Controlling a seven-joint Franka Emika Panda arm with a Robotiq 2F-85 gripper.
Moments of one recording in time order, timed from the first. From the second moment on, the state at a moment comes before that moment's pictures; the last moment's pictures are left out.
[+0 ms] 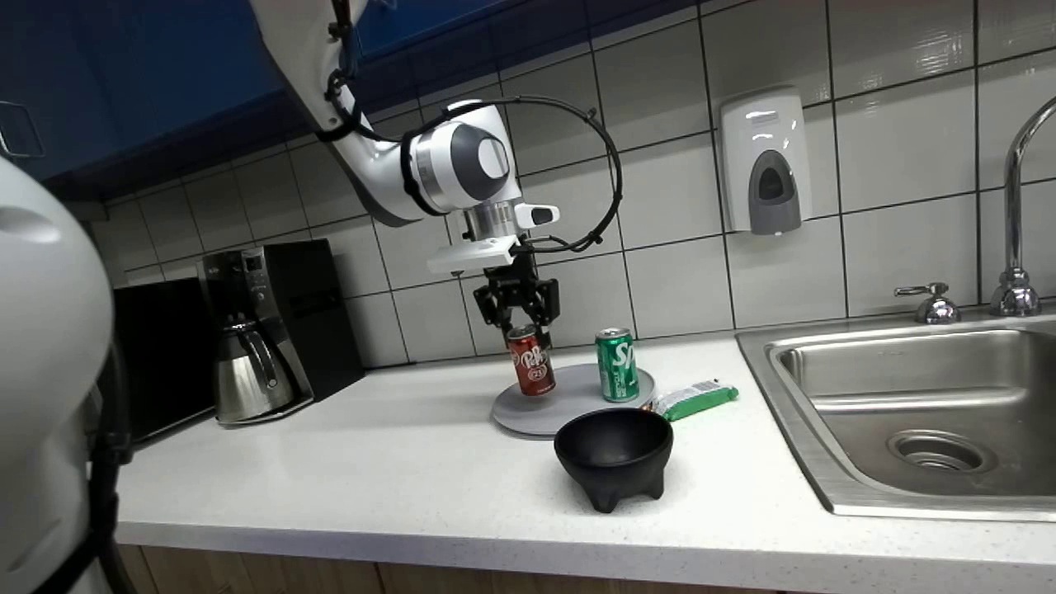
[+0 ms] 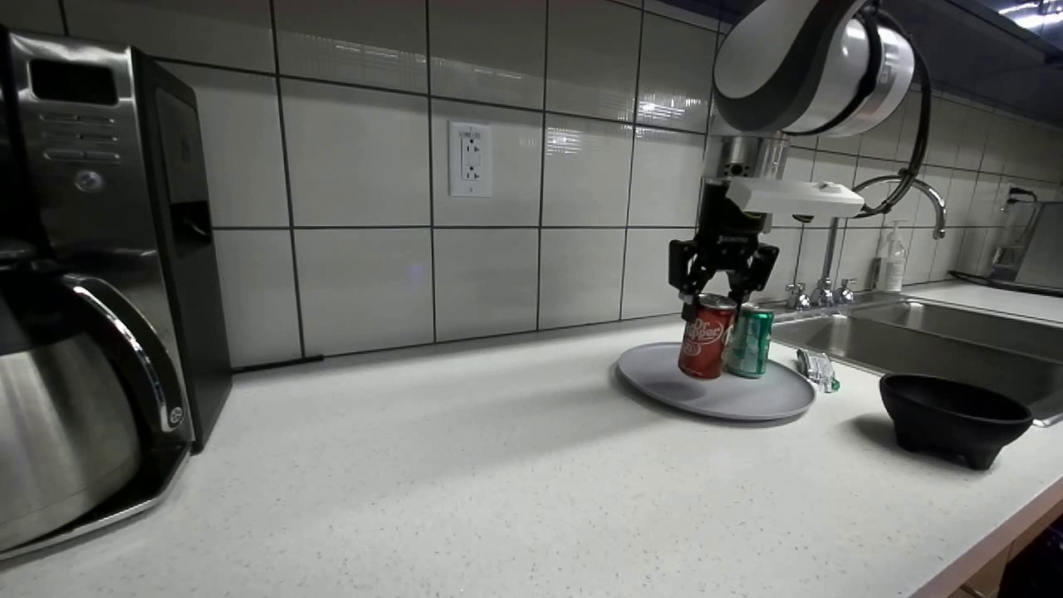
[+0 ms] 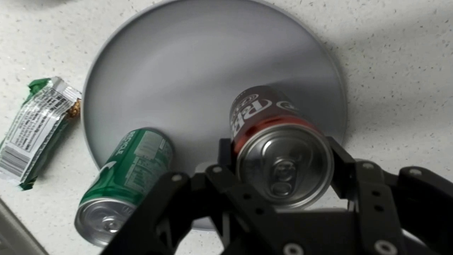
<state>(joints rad) 0.00 0.16 -0.04 -2.22 -0.01 2.50 0.13</state>
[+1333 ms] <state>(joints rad) 0.00 0.24 -0.04 -2.12 -0.01 2.50 0.13</state>
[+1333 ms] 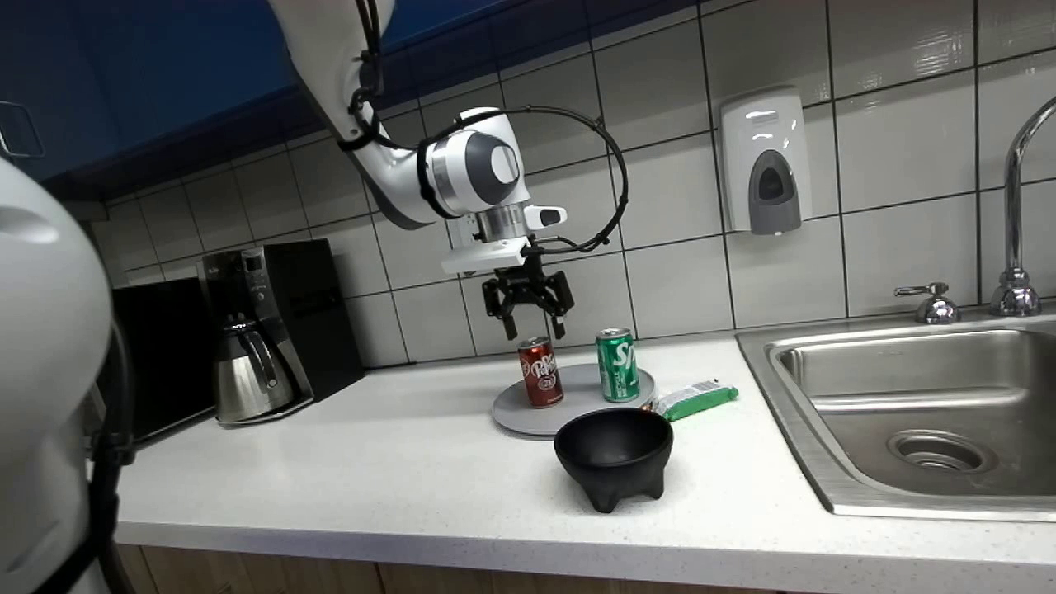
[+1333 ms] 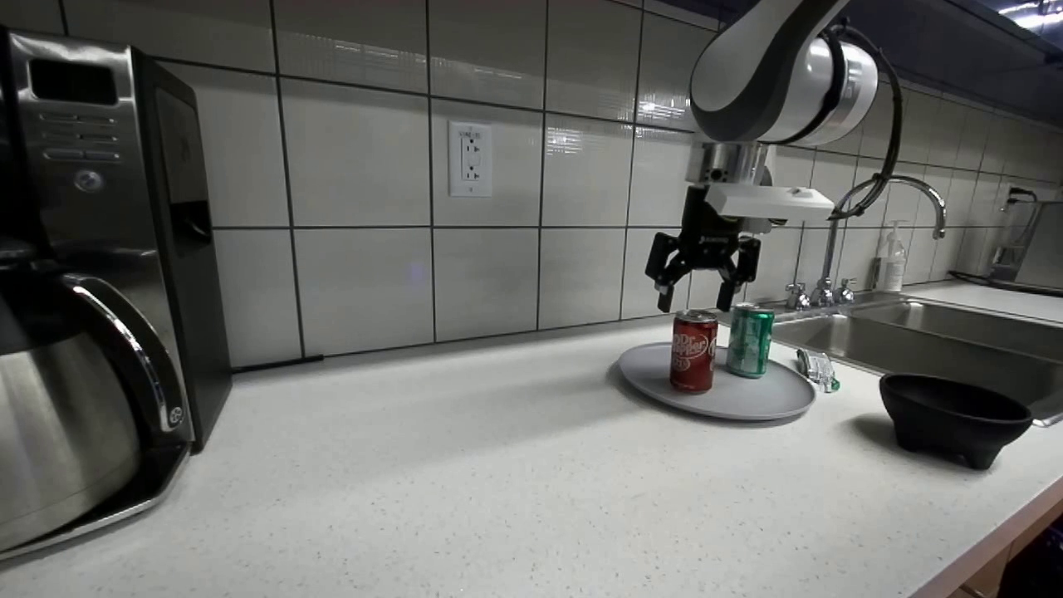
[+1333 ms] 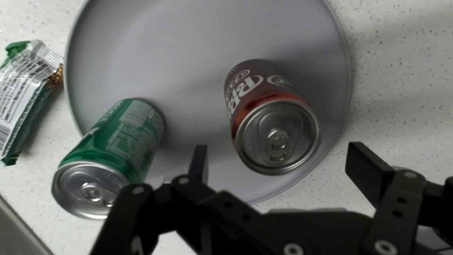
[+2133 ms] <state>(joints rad) 0.05 0.09 0.00 -2.25 -0.01 2.50 0.15</state>
